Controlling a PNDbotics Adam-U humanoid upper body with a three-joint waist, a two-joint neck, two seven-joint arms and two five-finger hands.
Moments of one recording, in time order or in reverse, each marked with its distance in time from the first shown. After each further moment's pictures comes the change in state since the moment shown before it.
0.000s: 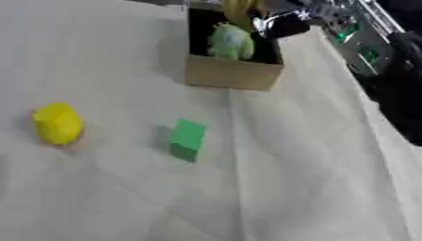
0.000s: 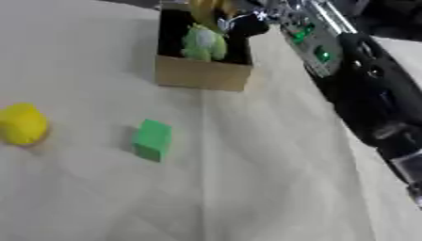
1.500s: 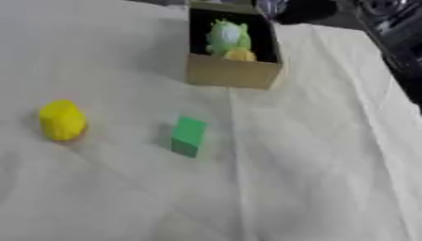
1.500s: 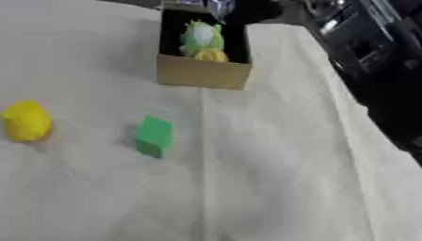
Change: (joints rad) left arm 0.010 -0.006 0.000 0.000 0.003 0.000 -0.009; right arm 0.111 -0.099 -0.024 -0.454 -0.216 0.065 0.025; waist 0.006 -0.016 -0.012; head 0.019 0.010
